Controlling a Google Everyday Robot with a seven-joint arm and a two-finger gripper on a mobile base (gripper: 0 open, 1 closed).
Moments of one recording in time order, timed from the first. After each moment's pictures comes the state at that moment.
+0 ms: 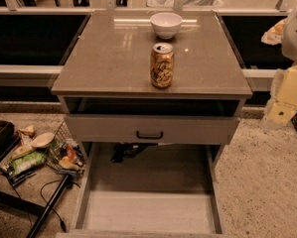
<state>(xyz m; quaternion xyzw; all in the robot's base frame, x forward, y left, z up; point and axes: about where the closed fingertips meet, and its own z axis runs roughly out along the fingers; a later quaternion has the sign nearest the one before) 0.438 -0.215 0.982 -0.60 0.78 -0.04 0.17</state>
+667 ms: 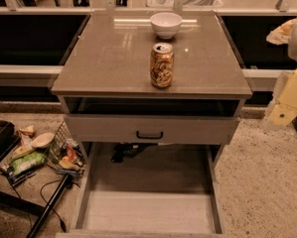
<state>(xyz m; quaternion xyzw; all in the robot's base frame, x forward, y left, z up) 0.437 -0.217 0.983 -0.59 0.78 -0.04 0.20</state>
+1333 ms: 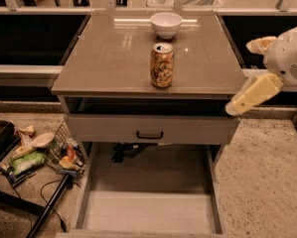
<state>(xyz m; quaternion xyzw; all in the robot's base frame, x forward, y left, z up) 0.510 -0.209 0.934 -0.52 0.77 0.08 0.36</state>
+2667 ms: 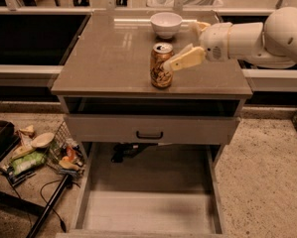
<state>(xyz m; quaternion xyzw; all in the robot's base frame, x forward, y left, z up) 0.680 -0.092 0.928 -0.46 0.65 0.25 0.55</state>
